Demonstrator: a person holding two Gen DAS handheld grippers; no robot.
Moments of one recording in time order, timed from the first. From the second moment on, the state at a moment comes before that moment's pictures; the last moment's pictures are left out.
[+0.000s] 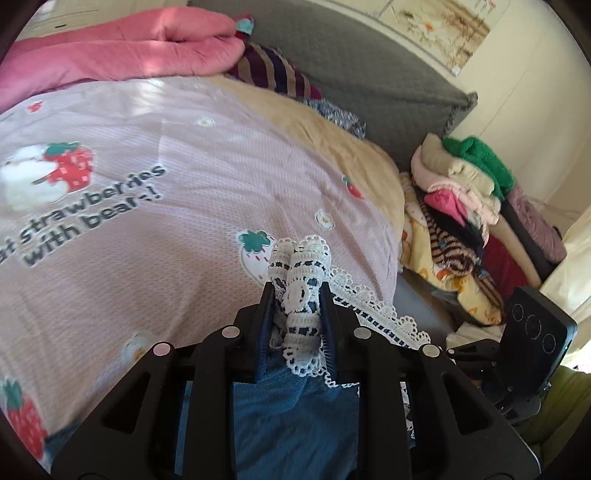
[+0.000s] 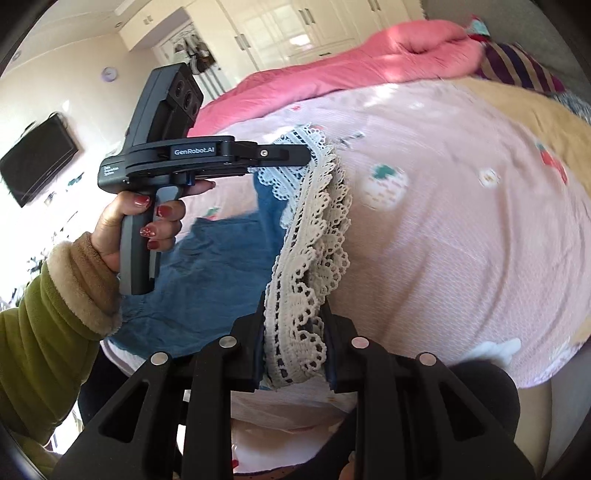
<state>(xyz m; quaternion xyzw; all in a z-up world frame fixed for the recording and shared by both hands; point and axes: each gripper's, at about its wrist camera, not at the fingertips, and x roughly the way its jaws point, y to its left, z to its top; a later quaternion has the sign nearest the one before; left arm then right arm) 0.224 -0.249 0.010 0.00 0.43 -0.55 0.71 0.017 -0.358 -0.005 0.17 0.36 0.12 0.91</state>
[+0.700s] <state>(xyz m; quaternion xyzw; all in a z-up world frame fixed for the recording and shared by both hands) 0.229 -0.060 -0.006 -0.07 0.41 -0.46 0.78 0.062 -0.148 0.002 -0.04 0.39 0.26 0.88</state>
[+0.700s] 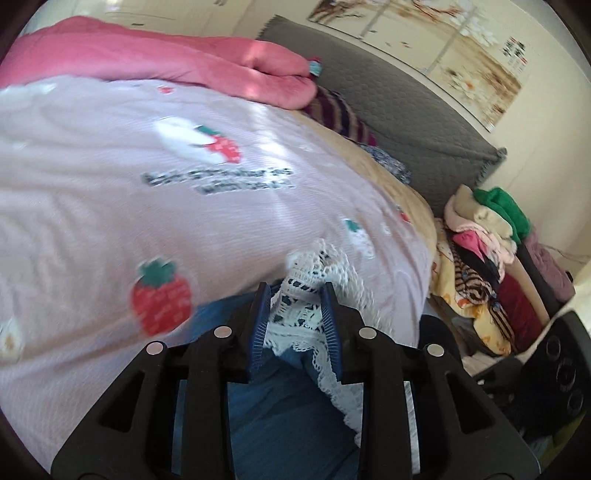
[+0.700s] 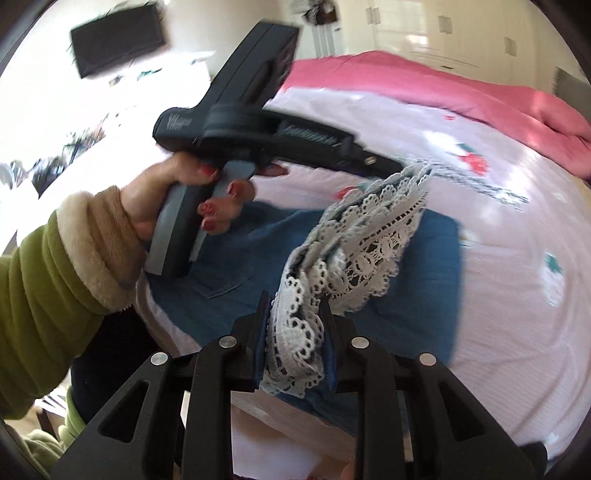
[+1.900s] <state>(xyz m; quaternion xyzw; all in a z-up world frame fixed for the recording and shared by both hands) 0.085 0.022 -0.007 -0.08 0.39 -0.29 0.87 0.115 -0.222 0.017 0.04 0.37 0.23 0.90</state>
